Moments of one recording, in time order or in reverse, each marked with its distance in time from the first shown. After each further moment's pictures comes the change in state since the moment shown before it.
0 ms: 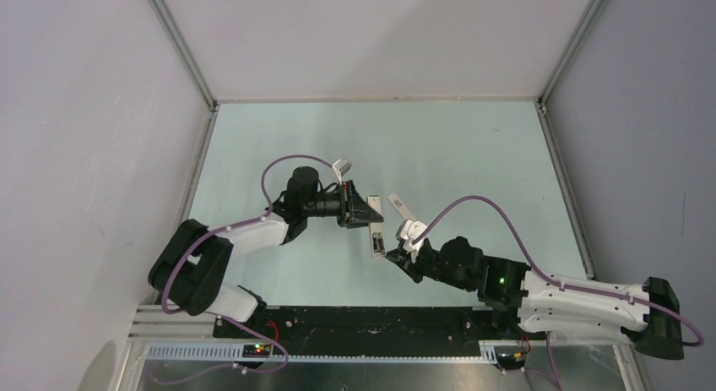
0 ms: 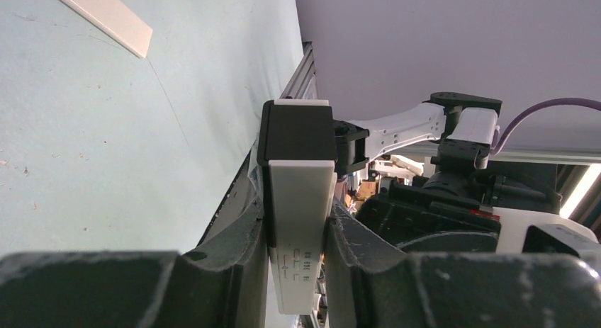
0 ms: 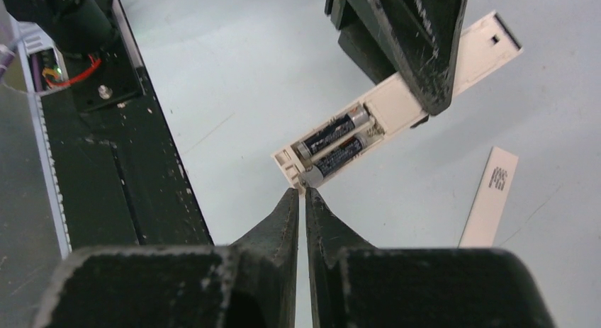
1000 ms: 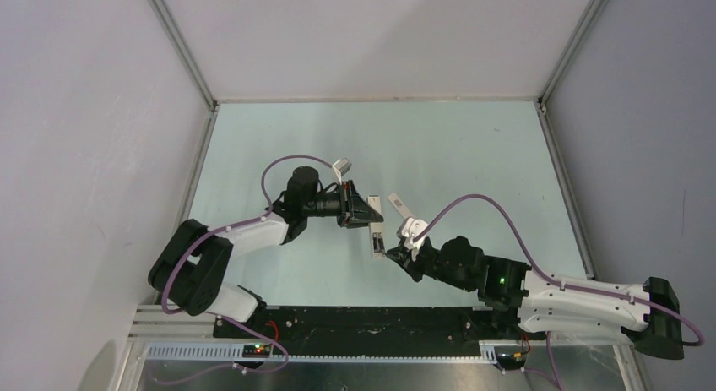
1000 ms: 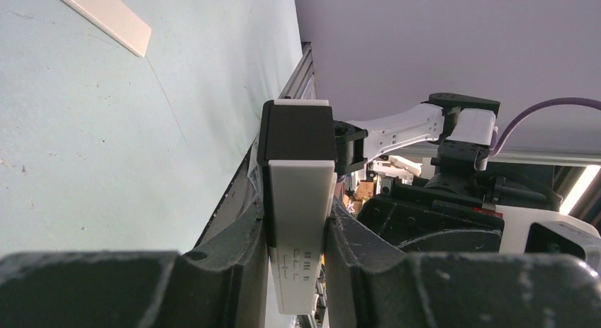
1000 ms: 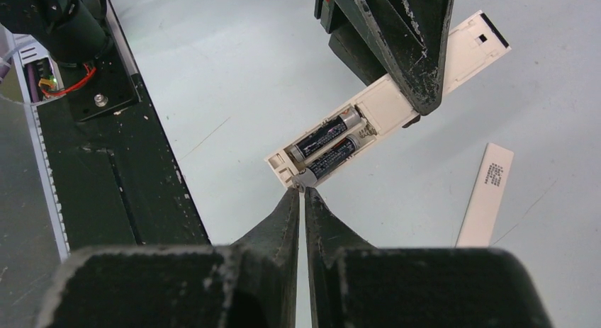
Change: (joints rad) left arm 0.000 0.000 0.000 0.000 0.000 -0.008; right arm 0.002 0.014 0.006 -0.013 0.029 0.018
